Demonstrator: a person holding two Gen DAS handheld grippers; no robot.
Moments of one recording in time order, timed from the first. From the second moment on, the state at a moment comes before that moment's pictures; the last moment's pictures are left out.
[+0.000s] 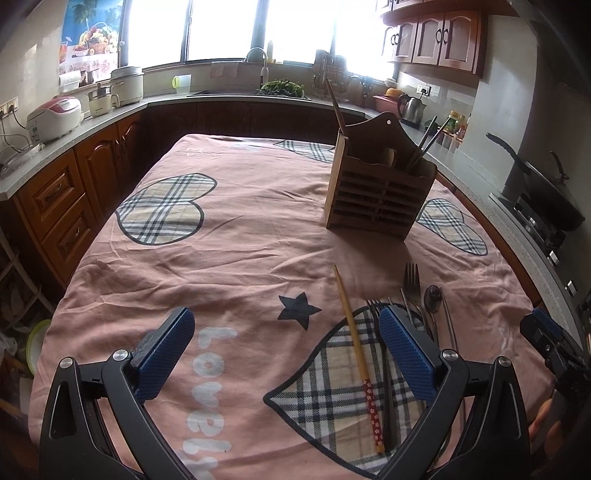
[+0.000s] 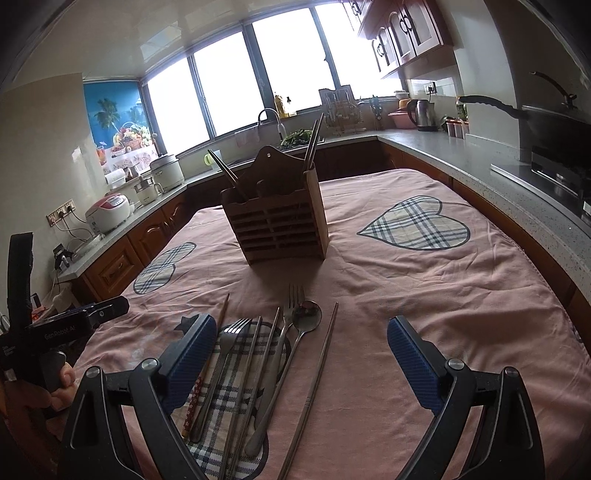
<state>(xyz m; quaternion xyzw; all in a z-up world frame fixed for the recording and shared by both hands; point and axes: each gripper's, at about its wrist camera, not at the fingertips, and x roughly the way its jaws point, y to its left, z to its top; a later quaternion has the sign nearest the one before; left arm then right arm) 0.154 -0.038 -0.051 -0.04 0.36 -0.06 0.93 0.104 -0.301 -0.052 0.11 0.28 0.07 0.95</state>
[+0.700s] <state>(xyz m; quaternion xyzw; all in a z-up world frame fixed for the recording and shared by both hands) 0.216 -0.064 -0.093 -0.03 0.44 -0.10 0.89 0.168 -0.303 -0.102 0.10 0.39 0.04 0.91</state>
